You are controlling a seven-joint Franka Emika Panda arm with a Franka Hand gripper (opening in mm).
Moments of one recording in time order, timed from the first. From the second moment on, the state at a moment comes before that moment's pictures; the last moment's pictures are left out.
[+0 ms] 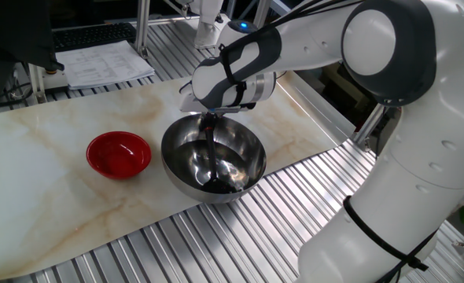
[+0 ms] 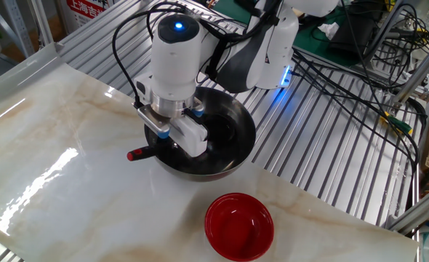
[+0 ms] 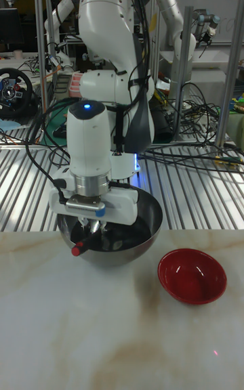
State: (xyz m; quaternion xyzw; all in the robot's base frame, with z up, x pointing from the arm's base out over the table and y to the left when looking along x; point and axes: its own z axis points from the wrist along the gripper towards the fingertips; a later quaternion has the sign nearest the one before) arm 0.517 -0.051 0.164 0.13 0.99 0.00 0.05
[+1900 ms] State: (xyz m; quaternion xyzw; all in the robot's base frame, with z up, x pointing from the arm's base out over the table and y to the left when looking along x) arm 0.535 -0.054 0.274 0.20 0.98 0.00 0.08
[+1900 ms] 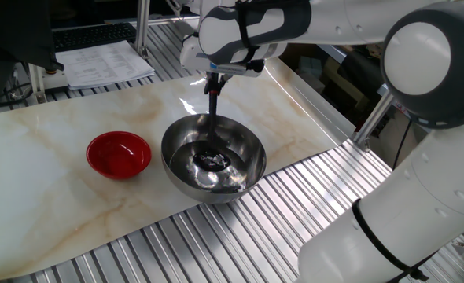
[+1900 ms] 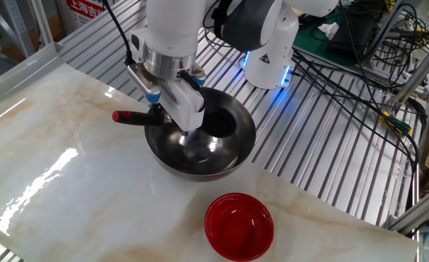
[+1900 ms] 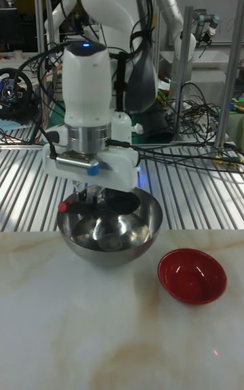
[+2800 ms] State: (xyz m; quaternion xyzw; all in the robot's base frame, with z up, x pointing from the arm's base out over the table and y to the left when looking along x) arm 0.549 -0.042 0.291 0.22 0.97 0.00 0.08
